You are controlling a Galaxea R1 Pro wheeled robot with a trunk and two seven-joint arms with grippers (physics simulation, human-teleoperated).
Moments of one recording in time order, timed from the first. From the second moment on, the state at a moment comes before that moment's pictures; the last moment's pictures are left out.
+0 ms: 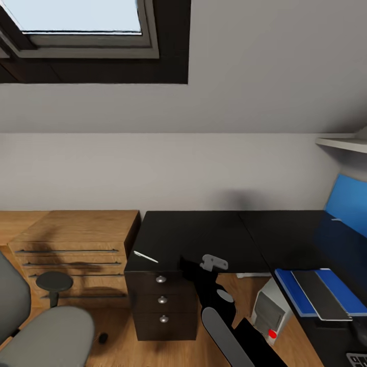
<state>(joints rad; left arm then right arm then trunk) -0.09 -0.04 -0.17 -0.03 0.22 -0.29 0.40 -0.37 0.05 0.66 -1.51 -0.79 0.26 -0.76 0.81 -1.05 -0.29</state>
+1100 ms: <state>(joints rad) -0.09 -0.04 -0.16 -0.03 0.22 -0.29 0.40 -0.37 0.05 0.65 -1.45 -0.79 0.16 -0.76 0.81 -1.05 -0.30</state>
